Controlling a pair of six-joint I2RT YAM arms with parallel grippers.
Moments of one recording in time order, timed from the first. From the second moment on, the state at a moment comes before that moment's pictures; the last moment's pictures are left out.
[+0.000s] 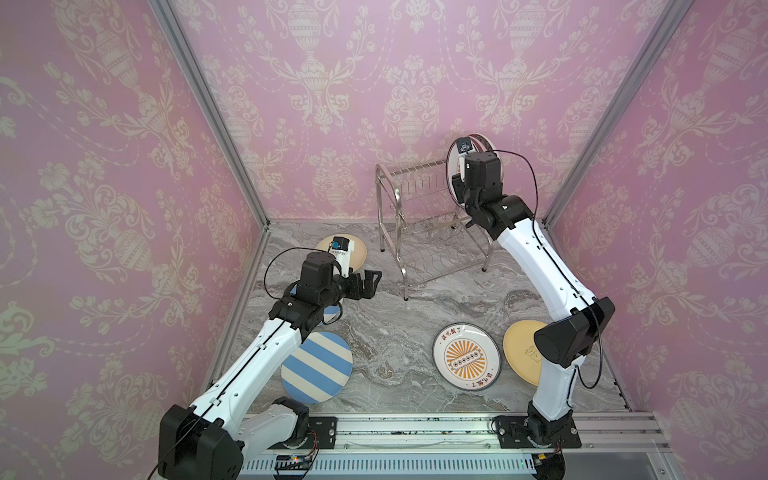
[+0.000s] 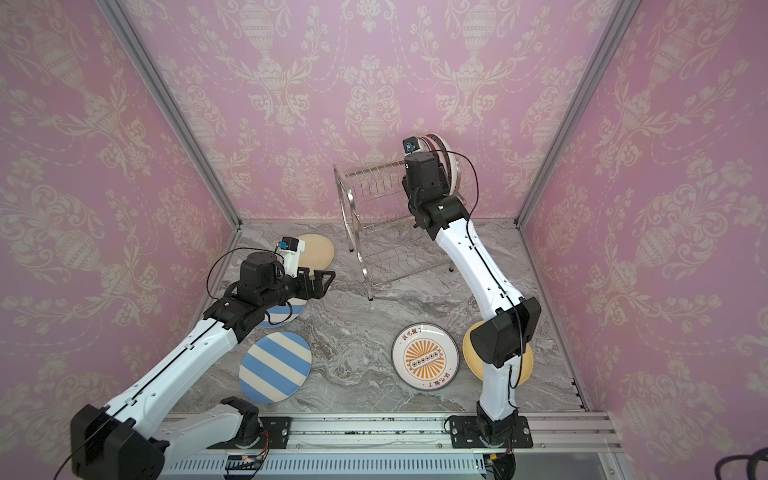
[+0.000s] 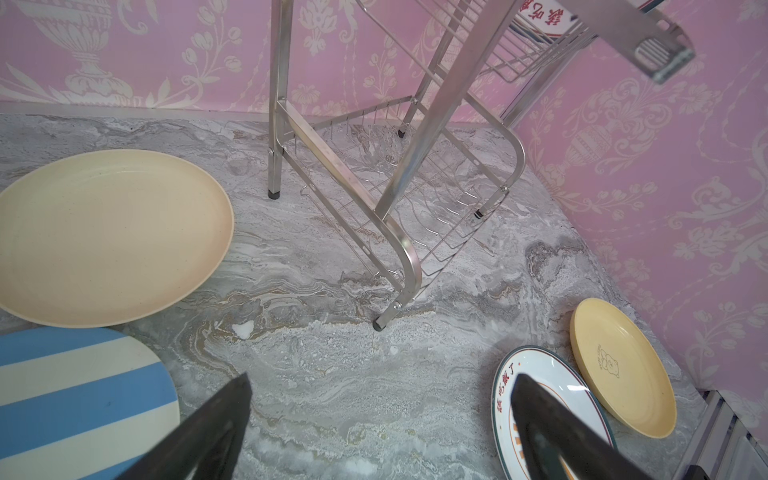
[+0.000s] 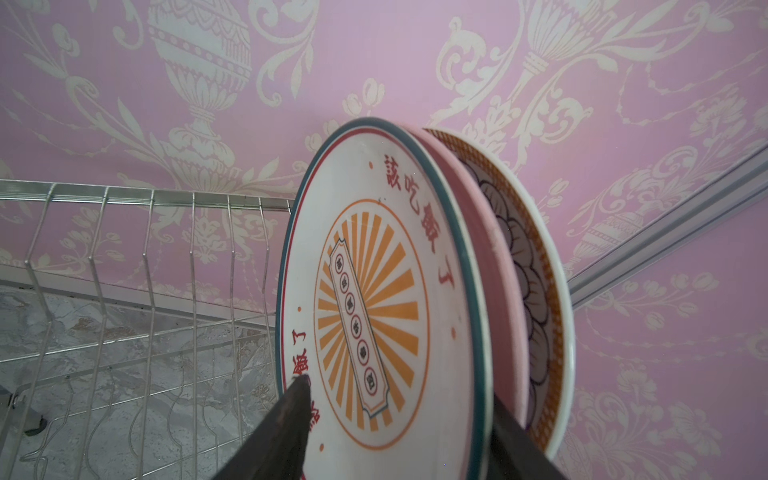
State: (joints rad) left arm -0.36 1.12 0.91 -0.28 0.24 -0.31; right arm 0.43 1.90 2.18 -0.55 0.64 -0.27
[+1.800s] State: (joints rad) left arm -0.38 1.00 0.63 -0.19 0.28 -0.39; right arm 0.44 0.89 0.91 -1.09 0.23 0.52
